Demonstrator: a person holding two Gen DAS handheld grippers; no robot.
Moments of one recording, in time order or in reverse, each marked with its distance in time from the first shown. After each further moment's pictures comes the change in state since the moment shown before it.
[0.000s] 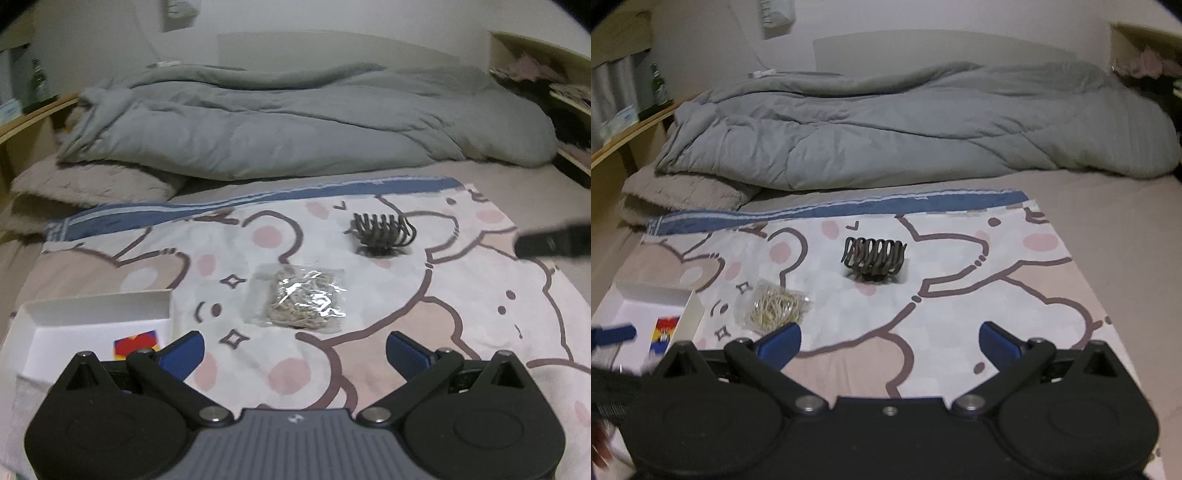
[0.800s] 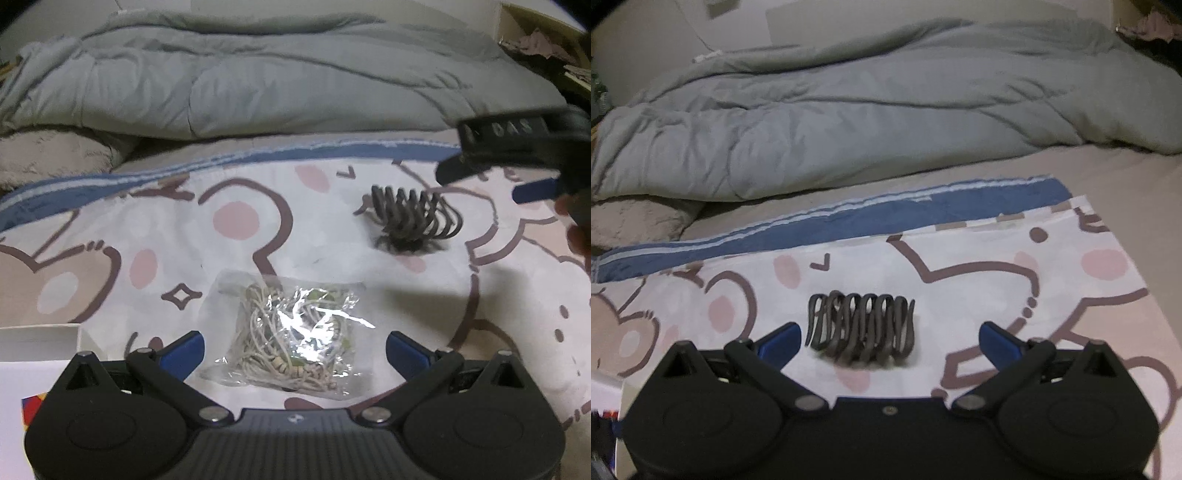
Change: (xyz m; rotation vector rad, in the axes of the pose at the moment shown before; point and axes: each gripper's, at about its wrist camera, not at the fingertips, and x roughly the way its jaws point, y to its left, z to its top) left arm 0.154 0.009 0.032 -0.011 0.125 -0.069; right arm 0.188 0.005 0.076 0.089 0.088 -0.046
